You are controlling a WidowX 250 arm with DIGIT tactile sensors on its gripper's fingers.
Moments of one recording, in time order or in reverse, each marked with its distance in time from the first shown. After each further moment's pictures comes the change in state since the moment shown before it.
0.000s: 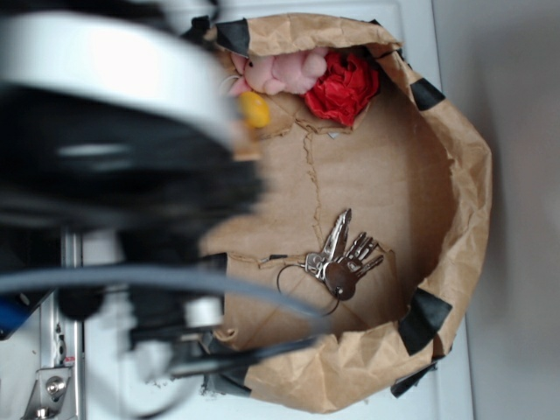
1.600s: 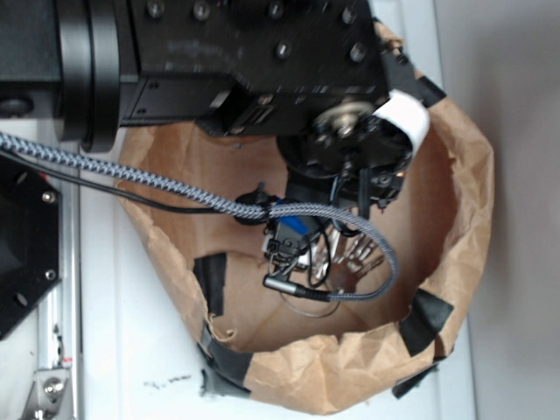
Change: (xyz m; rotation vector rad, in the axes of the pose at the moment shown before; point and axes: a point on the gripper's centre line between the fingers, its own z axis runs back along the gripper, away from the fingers) arm 0.049 0.023 -0.108 -0.025 -0.007 -0.410
